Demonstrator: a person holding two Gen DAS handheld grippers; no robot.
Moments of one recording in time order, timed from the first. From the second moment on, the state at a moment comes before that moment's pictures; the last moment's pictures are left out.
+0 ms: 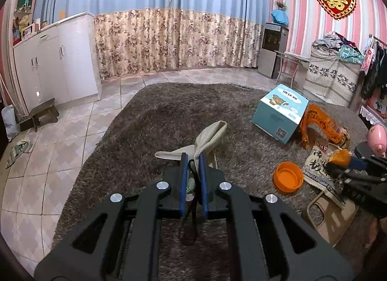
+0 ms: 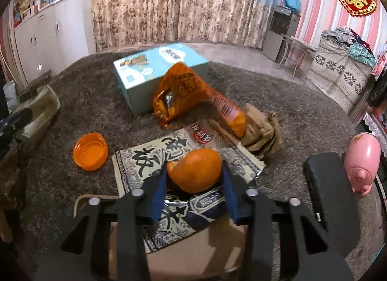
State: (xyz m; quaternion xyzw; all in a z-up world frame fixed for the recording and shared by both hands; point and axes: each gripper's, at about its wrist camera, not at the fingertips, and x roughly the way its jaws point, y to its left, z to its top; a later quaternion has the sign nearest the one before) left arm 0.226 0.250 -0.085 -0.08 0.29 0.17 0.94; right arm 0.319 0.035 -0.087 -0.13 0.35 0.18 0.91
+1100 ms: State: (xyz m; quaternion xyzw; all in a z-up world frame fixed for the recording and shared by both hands) left arm 0.206 0.049 0.004 -0.02 0.23 0.01 0.97; right arm 0.129 -0.412 -0.011 0.01 0.25 -0.16 0.95
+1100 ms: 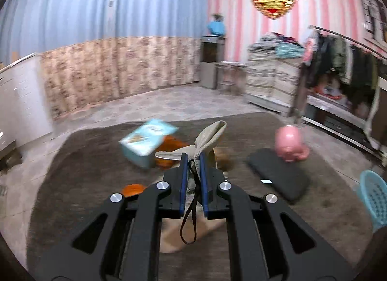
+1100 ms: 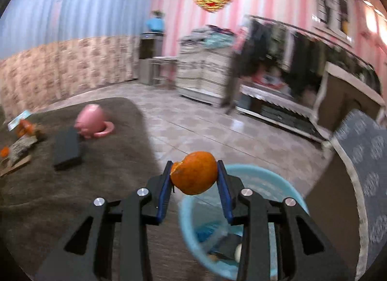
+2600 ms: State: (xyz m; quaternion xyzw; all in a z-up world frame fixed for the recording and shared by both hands) left arm 0.178 -0.400 -0.060 0.11 0.27 -0.35 0.89; right arm 0.116 -0.568 -0.071 0.12 0.29 -0.26 0.91
